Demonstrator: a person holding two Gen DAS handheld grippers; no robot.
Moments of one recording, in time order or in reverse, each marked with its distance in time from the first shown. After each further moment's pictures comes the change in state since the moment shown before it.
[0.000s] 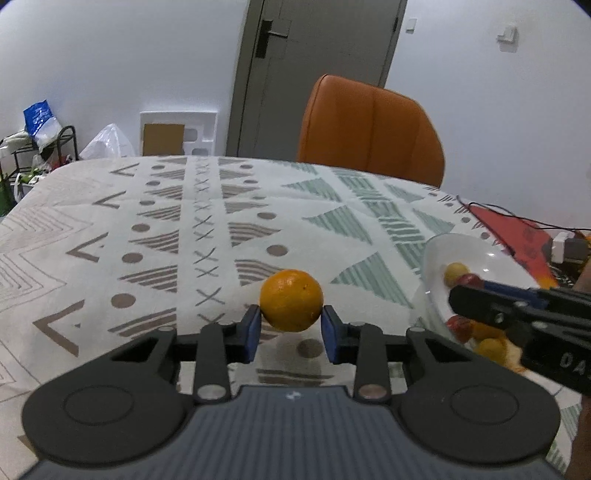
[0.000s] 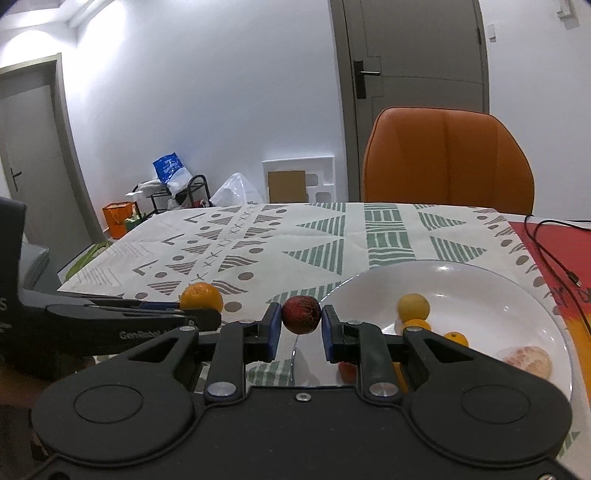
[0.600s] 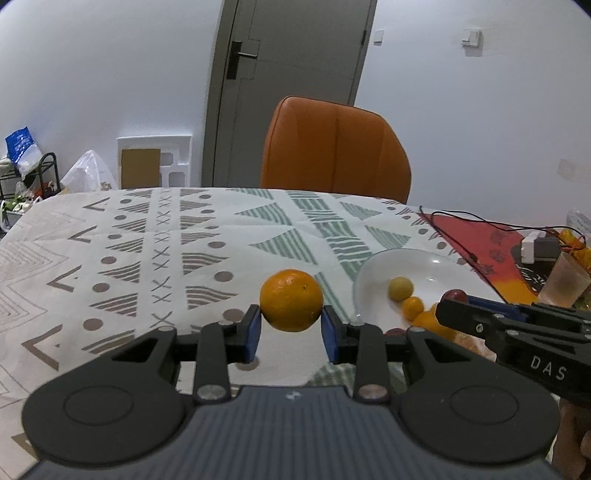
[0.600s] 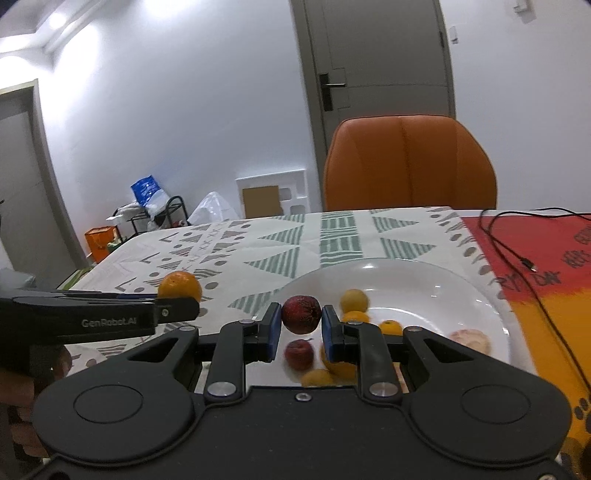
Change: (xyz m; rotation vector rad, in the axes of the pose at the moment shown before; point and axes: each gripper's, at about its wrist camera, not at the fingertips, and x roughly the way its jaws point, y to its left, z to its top) left arm -0.023 -0.041 0.007 0.057 -0.056 -0.052; right arm -0.034 -0.032 -0.009 0.072 -0.050 -0.067
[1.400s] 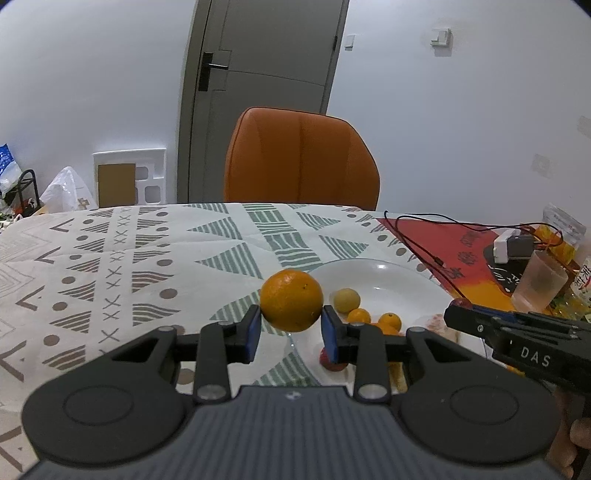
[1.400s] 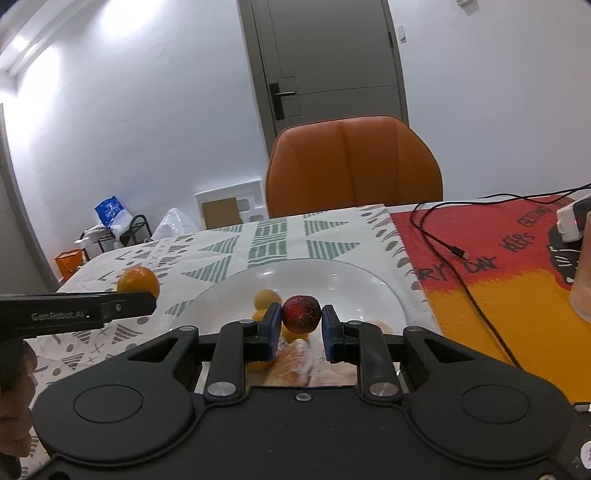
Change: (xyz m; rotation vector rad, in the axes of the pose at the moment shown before) left arm 0.000 -0.042 0.005 0.041 -0.028 -0.056; right arm -0.021 -0.056 -0.008 0.078 -0.026 -0.104
